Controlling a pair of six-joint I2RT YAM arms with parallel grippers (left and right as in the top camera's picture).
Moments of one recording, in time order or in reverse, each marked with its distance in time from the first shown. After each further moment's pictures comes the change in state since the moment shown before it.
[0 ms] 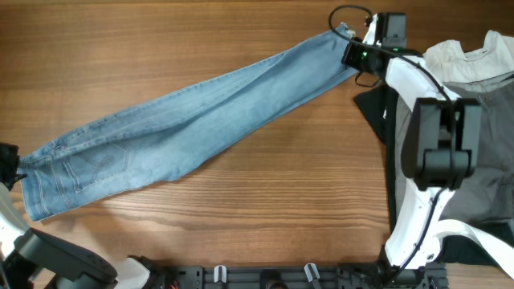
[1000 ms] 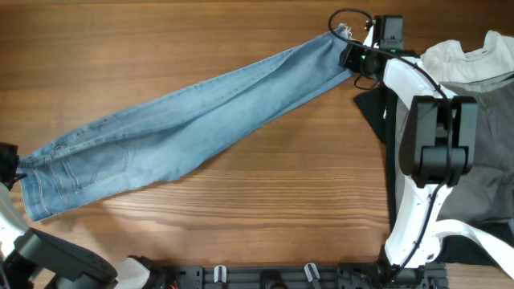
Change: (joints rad) left arm 0.000 0.000 -0.001 0.008 0.000 -0.007; right arm 0.005 0.051 0.000 -0.005 0.049 0.028
